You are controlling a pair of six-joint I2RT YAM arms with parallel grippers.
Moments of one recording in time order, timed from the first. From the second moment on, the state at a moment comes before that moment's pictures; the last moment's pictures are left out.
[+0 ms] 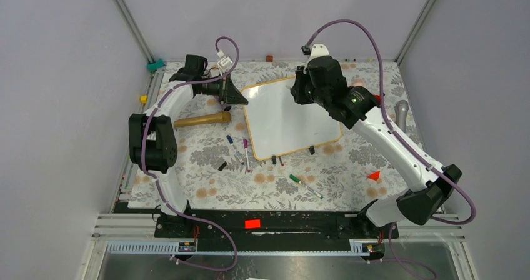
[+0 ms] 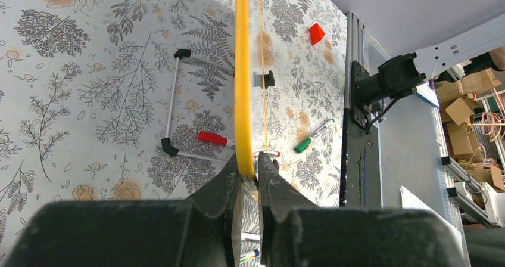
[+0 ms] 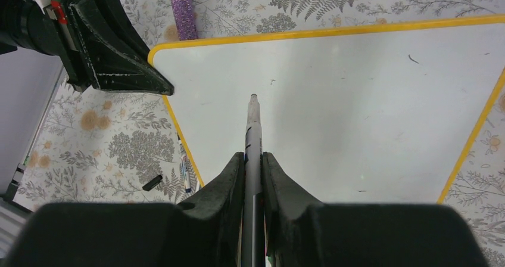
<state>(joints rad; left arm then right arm) -0.11 1.89 1.53 -0.56 1.27 0.26 0.68 1.42 1.57 -0.65 0.21 0.36</state>
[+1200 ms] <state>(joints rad) -0.11 1.89 1.53 -0.56 1.27 0.26 0.74 1.55 1.61 -0.64 0.19 0.35</state>
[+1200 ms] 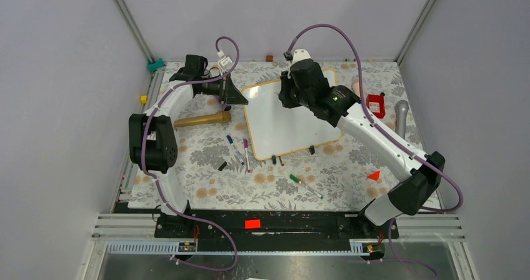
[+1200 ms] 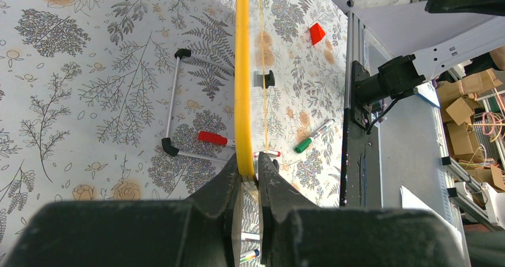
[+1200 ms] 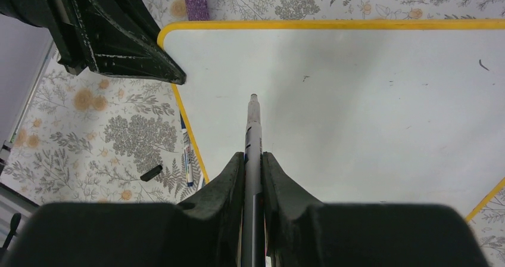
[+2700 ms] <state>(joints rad) -0.11 1.89 1.53 -0.56 1.27 0.27 0.81 1.81 1.83 -0.64 0.20 0.25</state>
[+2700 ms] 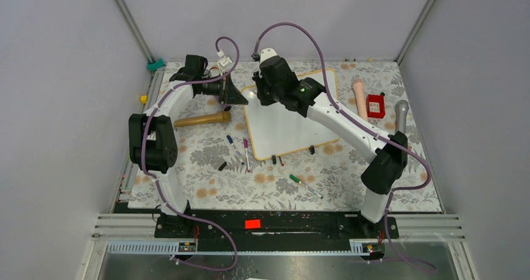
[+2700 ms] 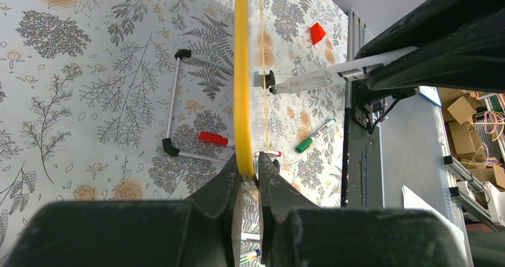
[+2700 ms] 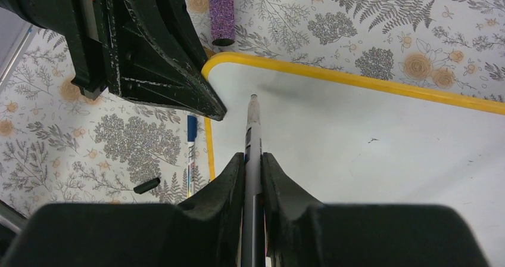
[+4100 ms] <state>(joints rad) -0.11 1.89 1.53 -0.56 1.26 0.27 0.82 1.78 1.71 -0.59 0.23 0.26</state>
